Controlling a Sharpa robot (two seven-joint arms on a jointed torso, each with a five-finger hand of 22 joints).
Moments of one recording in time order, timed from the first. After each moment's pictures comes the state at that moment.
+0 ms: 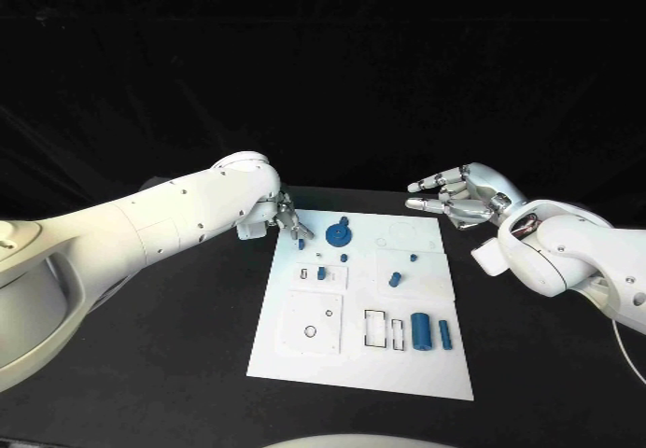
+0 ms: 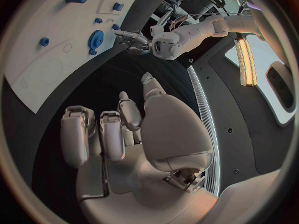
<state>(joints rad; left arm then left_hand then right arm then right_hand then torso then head) 1.31 -0.46 0.00 0.97 -1.10 0.31 -0.62 1.18 -0.08 0.01 0.29 0.20 0.98 0.04 0.49 0.65 1.37 -0.03 1.22 1.20 1.47 -0.09 1.57 1.31 0.02 1.47 0.02 1.49 1.31 1.20 -0.91 0.03 1.54 -0.75 -0.35 0.13 1.31 -0.05 -0.04 0.12 0.25 0.96 0.15 0.07 0.08 1.37 0.06 1.16 1.29 1.47 -0.01 1.51 1.31 0.05 1.45 0.09 1.43 1.29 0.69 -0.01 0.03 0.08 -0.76</state>
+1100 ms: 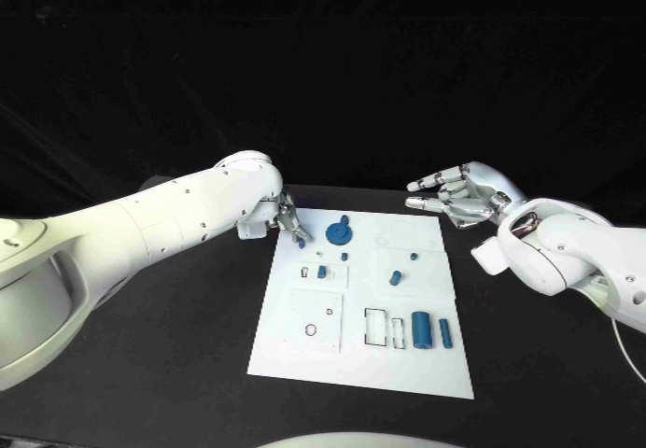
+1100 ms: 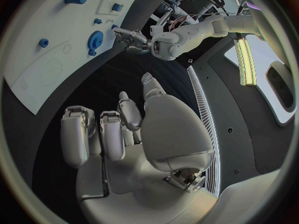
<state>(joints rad) 1.31 -0.45 0.00 0.96 -1.10 0.35 -0.62 1.25 -0.03 0.03 0.27 0.20 1.00 0.03 0.49 0.66 1.38 -0.04 1.22 1.20 1.47 -0.09 1.57 1.31 0.02 1.47 0.02 1.50 1.31 1.20 -0.90 0.03 1.54 -0.75 -0.35 0.13 1.31 -0.05 -0.04 0.12 0.25 0.96 0.15 0.07 0.08 1.37 0.06 1.16 1.29 1.47 -0.01 1.51 1.31 0.05 1.45 0.09 1.43 1.29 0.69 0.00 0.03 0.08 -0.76</state>
